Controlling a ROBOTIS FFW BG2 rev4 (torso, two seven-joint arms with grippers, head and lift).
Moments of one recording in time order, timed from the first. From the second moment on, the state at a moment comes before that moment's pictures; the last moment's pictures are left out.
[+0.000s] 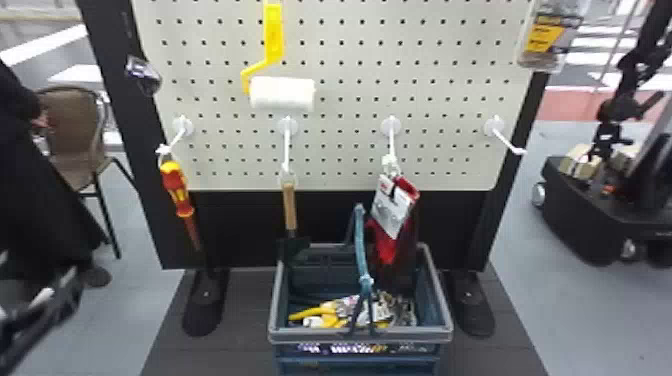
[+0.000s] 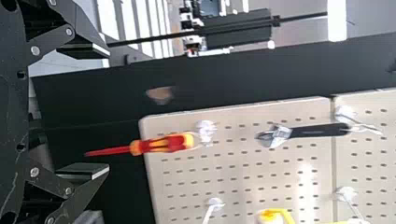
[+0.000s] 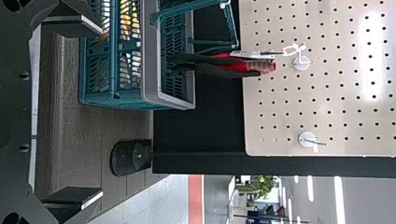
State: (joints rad) left arm 0.45 0.05 0.52 -2.24 0.16 0.15 -0.55; right arm 0.84 -0.11 0.05 -2.01 -0.08 -0.26 0.02
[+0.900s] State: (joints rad) left arm -0.30 0.51 0.37 -1.92 0.45 0.59 -0.69; right arm 0.82 -0.12 0.05 -2.01 -0.08 -0.25 0.02
